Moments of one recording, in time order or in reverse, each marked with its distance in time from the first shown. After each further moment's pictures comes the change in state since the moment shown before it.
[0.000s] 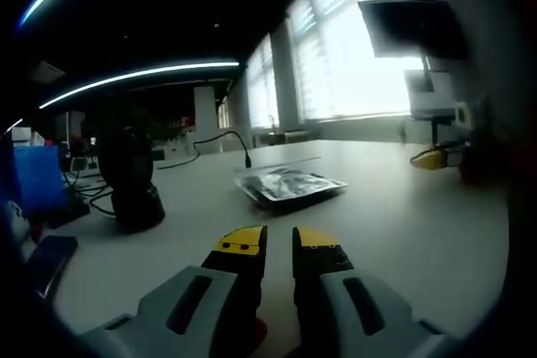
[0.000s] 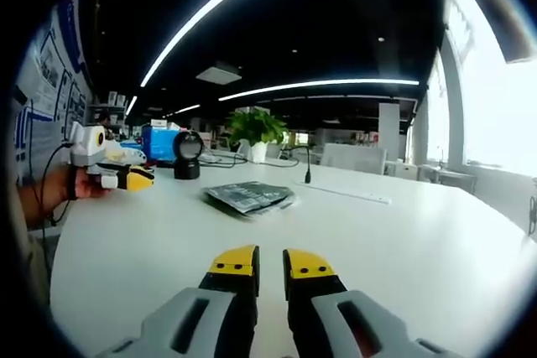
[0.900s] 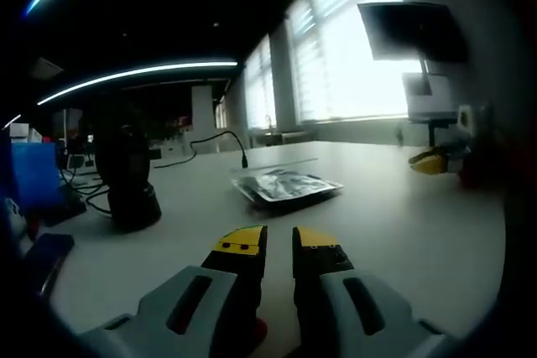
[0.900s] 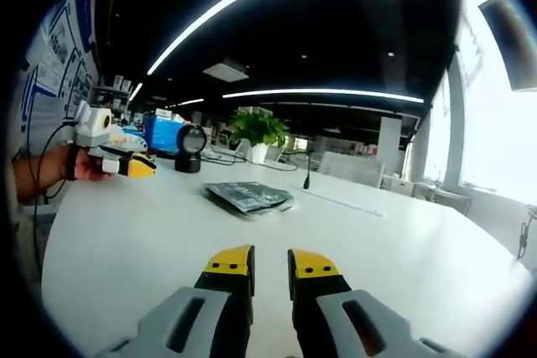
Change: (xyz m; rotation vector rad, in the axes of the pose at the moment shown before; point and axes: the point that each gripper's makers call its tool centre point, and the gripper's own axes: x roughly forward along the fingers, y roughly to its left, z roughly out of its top) left arm -0.001 -0.003 0.001 -0.017 -0.004 -0.015; right arm -0.005 0.003 0.003 -0.100 -0.011 -0.017
